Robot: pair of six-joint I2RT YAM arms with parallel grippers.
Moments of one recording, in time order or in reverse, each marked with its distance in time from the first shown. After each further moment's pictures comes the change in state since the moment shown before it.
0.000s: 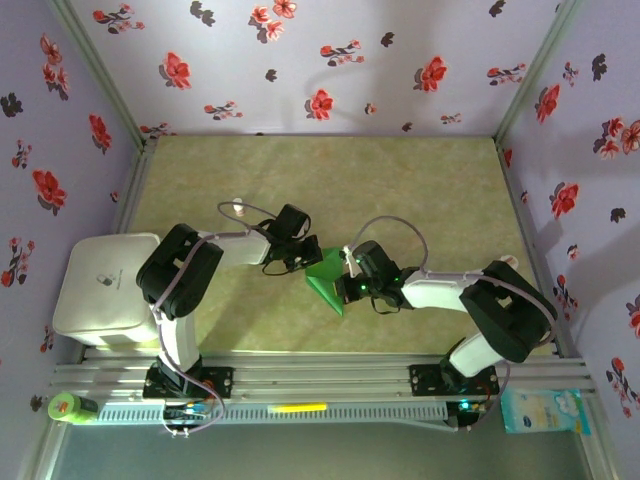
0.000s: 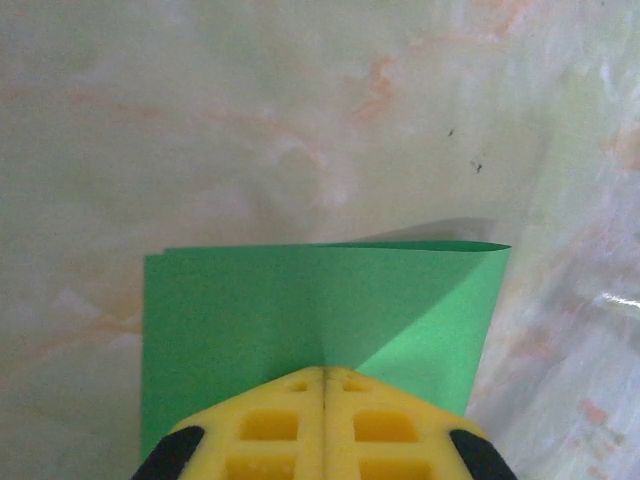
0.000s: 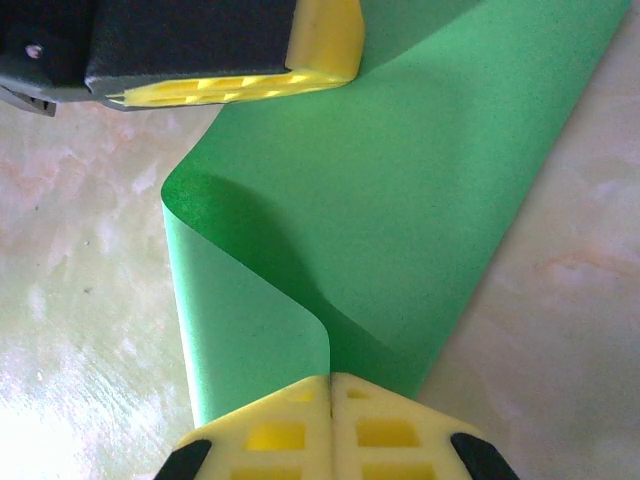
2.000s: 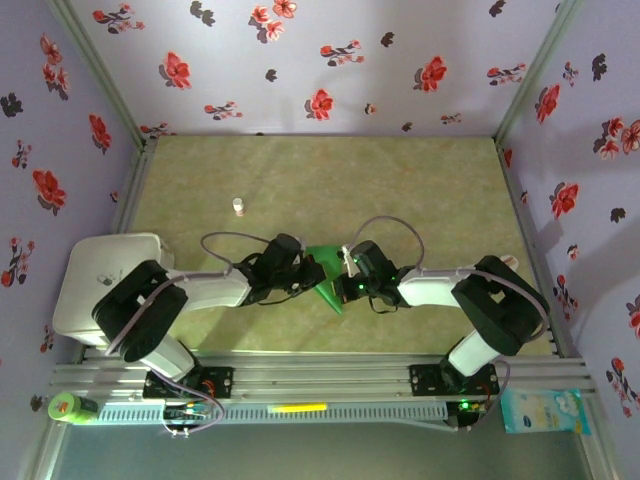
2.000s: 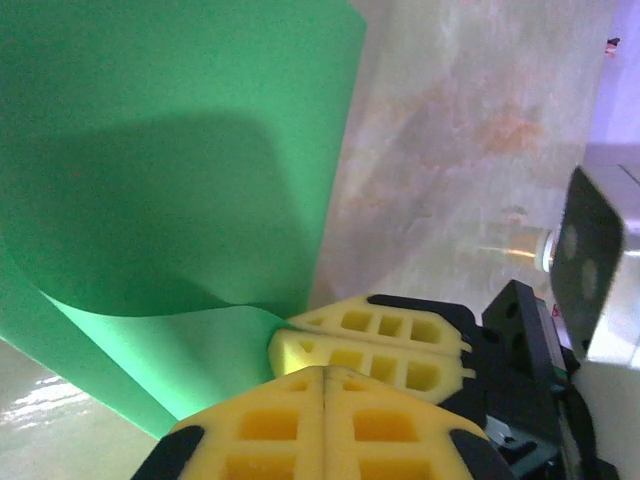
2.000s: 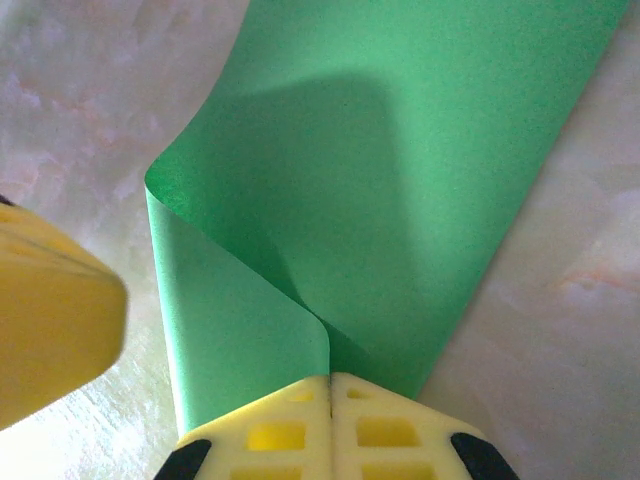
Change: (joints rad) left arm -0.163 -0.315 -0.369 0.332 -0.078 -0.273; right arm 0.000 0.051 0.012 0.027 0.000 0.005
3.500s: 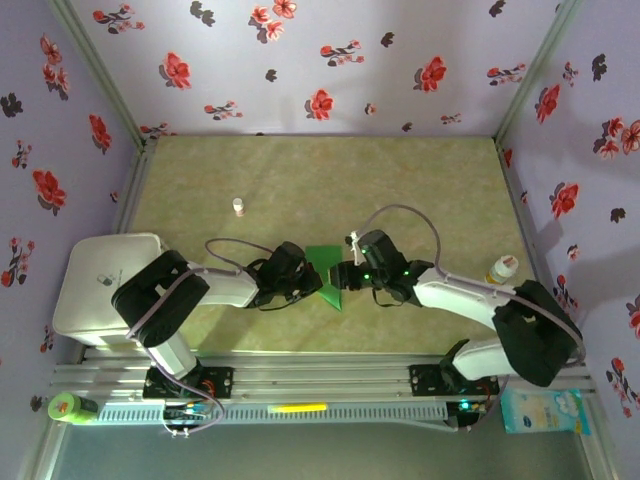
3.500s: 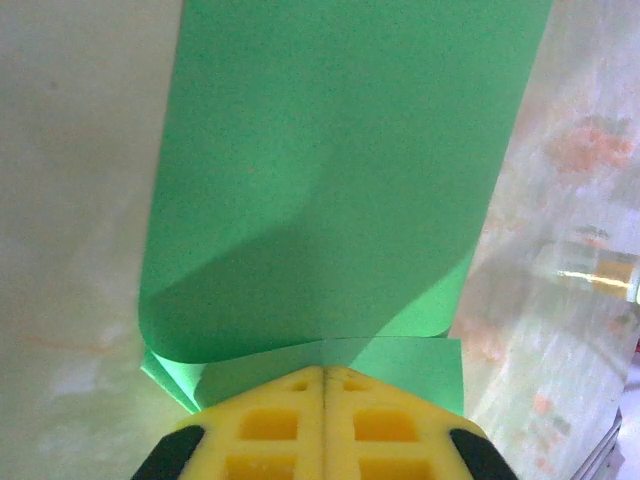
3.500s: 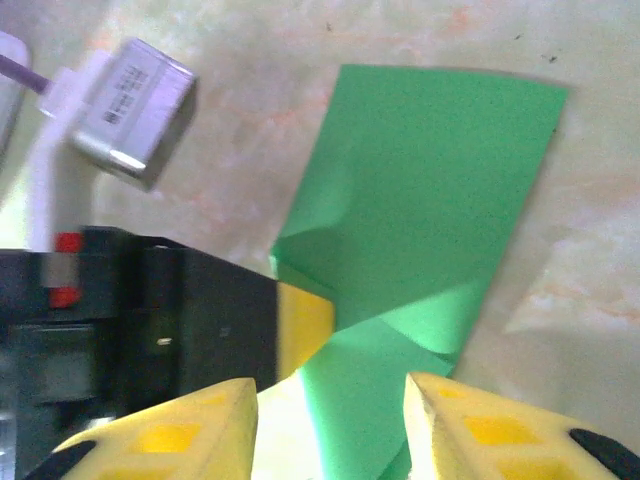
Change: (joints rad) left arm -0.006 0.113 -0.019 0.029 -0.051 0.002; right arm -0.006 -0.228 0.069 -0.203 0.001 0.126
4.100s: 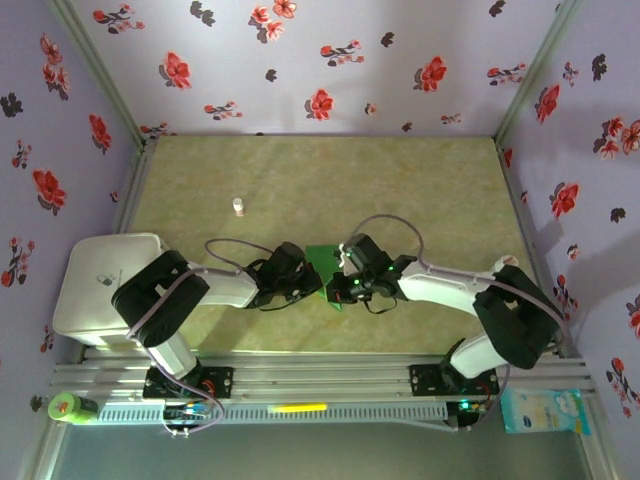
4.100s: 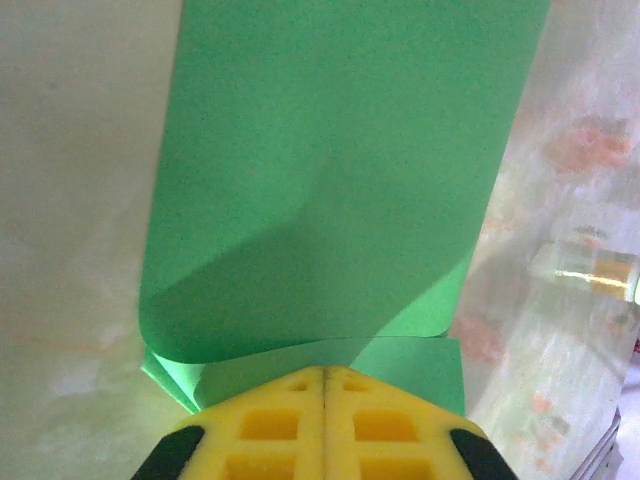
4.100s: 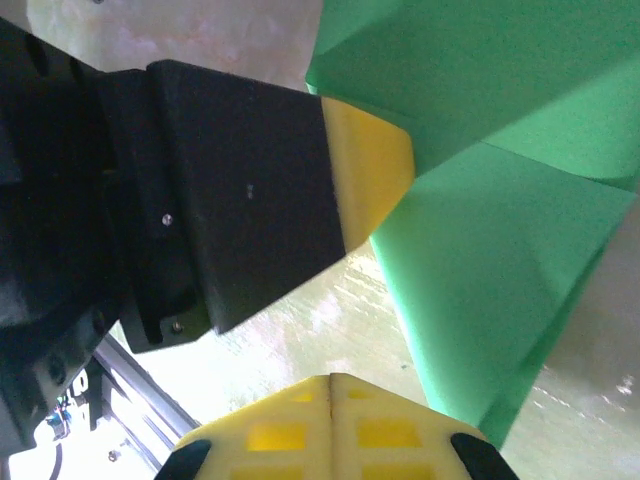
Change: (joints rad) left arm 0.000 0.000 -0.005 0.009 0.000 0.000; right arm 0.066 0.144 0.084 -0.144 -0.176 0.161
